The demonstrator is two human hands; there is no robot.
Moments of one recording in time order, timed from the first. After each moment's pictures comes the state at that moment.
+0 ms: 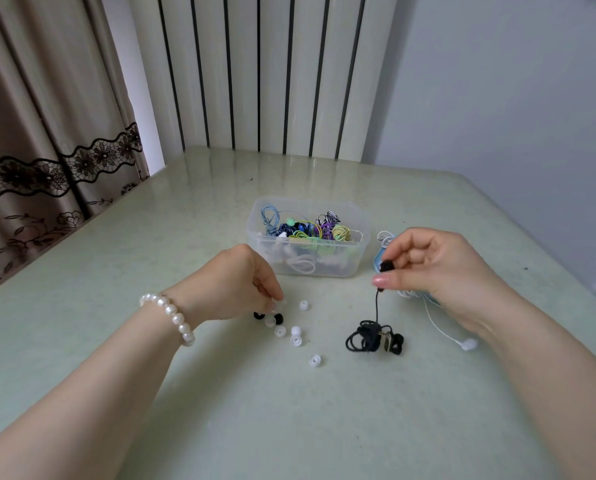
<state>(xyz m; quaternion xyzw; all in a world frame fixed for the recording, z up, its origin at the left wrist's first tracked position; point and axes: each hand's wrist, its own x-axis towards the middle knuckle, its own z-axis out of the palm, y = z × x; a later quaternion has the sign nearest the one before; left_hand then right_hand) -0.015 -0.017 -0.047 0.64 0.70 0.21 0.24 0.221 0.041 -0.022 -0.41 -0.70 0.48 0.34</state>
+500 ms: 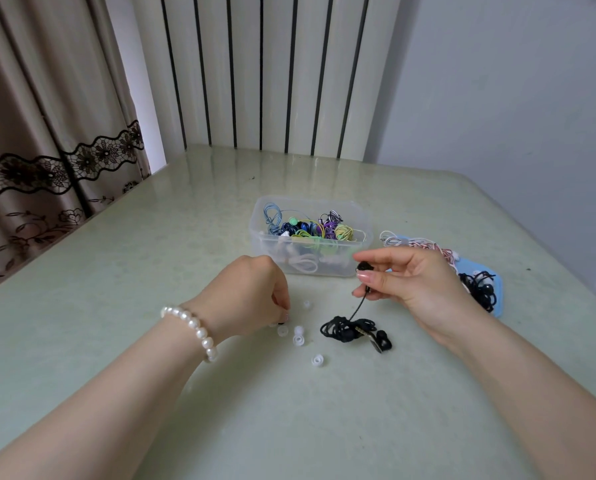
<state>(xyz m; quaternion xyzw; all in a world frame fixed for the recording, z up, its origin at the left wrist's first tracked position) 0.003 -0.023 -0.052 0.68 0.71 0.15 0.14 0.201 0.038 -0.046 -0.37 -0.67 0.52 0.37</state>
